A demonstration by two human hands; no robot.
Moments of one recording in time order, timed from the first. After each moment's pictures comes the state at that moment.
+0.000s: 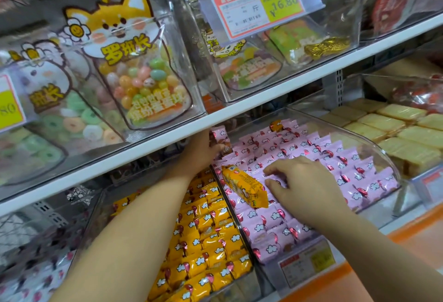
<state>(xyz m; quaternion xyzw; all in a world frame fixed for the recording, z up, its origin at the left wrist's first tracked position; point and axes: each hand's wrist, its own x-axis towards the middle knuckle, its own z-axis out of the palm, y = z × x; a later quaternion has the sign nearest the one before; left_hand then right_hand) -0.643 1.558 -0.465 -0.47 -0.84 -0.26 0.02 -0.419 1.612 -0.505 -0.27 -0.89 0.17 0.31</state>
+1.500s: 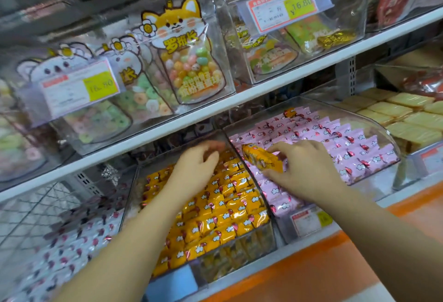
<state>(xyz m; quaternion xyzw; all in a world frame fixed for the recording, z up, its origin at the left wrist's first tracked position) -0.566 1.431 -0.447 -0.46 -0.84 -0.29 0.02 -0.415 1.574 -0.492 -0.25 -0.91 0.14 0.29</state>
